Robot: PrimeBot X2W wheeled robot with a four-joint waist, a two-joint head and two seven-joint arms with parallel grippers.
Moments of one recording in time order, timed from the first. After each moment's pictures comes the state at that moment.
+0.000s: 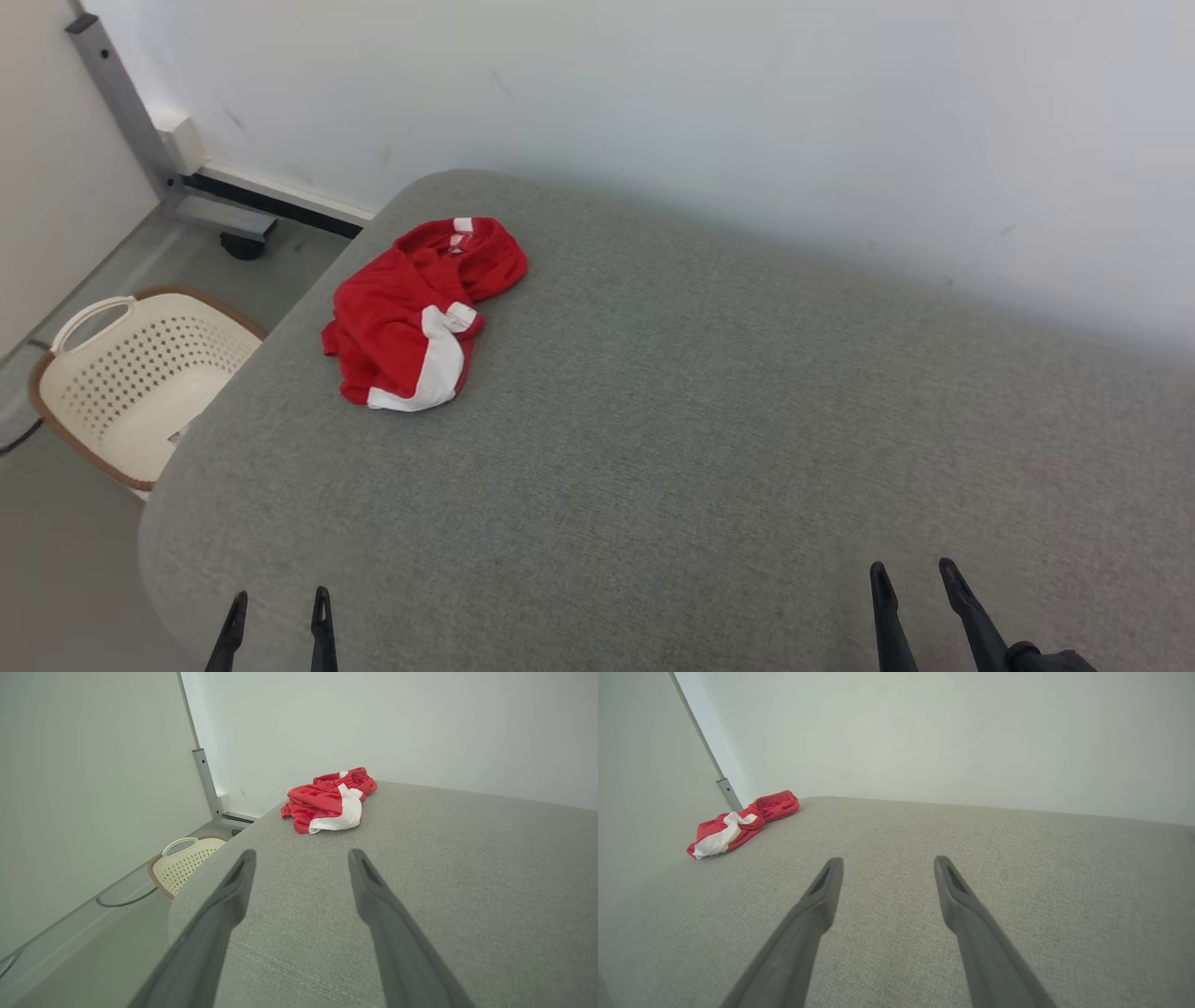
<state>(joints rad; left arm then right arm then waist) 0.10 0.05 0.05 0.15 -0.03 -0.07 -0.26 0.12 -0.05 0.03 0.16 0.17 0.13 -0.26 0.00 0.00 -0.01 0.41</state>
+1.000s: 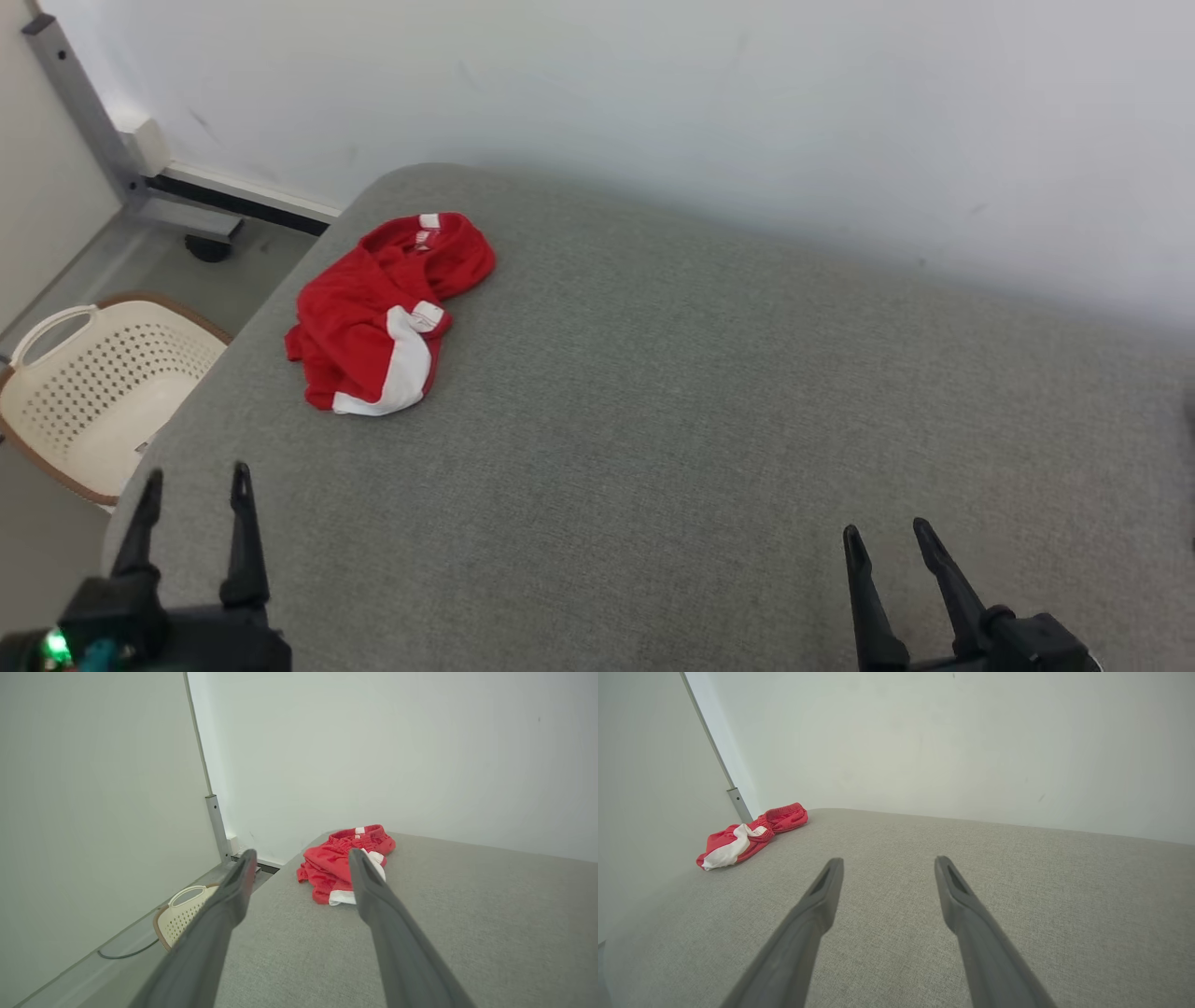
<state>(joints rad) -0.11 0.11 0.14 0.22 -0.07 -0.10 -0.26 0.07 -0.05 0.07 0.15 0.15 0.13 -0.26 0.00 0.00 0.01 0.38</state>
